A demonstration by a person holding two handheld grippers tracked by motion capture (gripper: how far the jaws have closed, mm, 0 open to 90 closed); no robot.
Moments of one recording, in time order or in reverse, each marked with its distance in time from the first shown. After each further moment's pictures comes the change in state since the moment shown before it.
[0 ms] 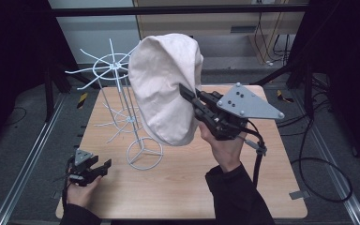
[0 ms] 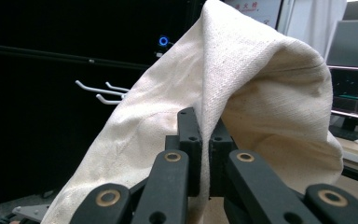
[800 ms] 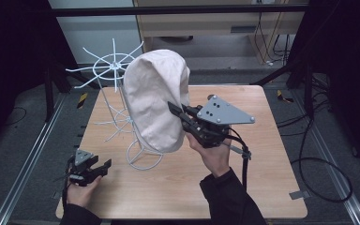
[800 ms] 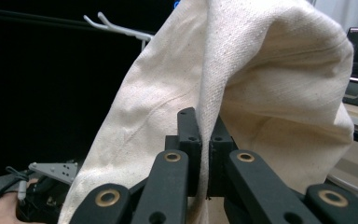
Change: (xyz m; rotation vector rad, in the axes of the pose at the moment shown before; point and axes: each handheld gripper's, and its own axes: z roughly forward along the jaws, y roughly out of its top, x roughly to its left) left arm 0.000 0.000 0.000 0.004 0.001 0.002; right arm 0.009 -0.044 0.018 0.119 0.064 0.022
